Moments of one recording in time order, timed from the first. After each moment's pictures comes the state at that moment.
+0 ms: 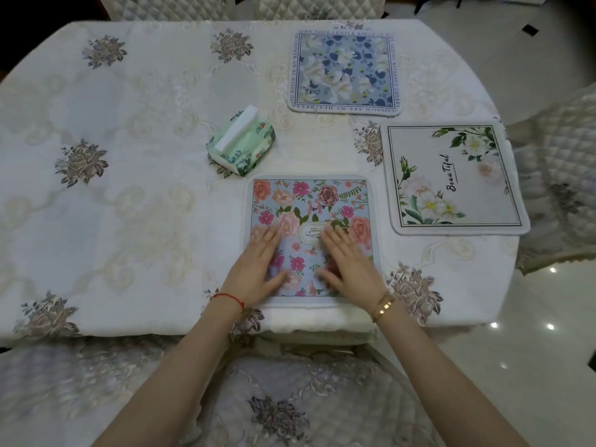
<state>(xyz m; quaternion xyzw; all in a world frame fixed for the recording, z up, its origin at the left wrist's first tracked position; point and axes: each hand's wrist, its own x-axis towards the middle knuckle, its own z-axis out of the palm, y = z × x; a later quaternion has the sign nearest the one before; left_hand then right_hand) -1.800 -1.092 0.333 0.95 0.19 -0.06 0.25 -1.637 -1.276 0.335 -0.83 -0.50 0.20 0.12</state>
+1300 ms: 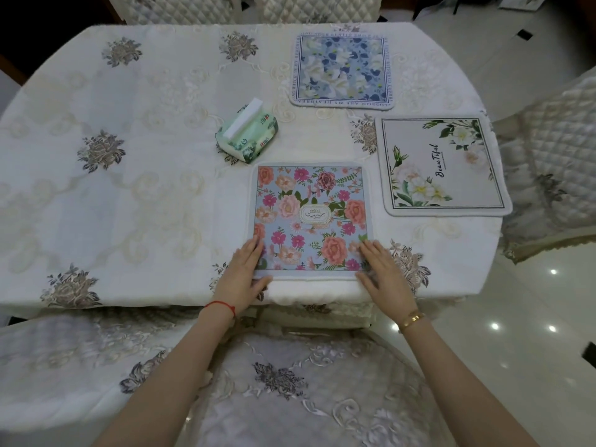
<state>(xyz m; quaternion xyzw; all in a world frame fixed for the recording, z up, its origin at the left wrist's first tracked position) -1.870 -1.121 0.335 0.92 0.26 -0.06 0.28 -1.655 -1.378 0.332 -0.87 -0.40 0.19 0.20</state>
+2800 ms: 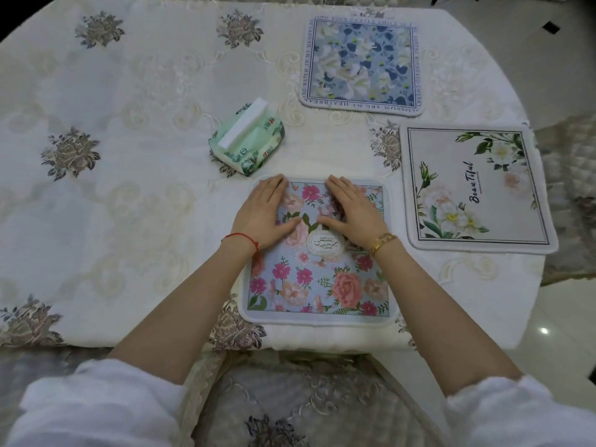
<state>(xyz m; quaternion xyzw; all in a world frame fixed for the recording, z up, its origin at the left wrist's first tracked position) -1.707 -1.012 0.322 0.96 0.22 -0.01 0.18 -1.542 -1.181 0.325 -0.83 -0.50 0.19 0.15</state>
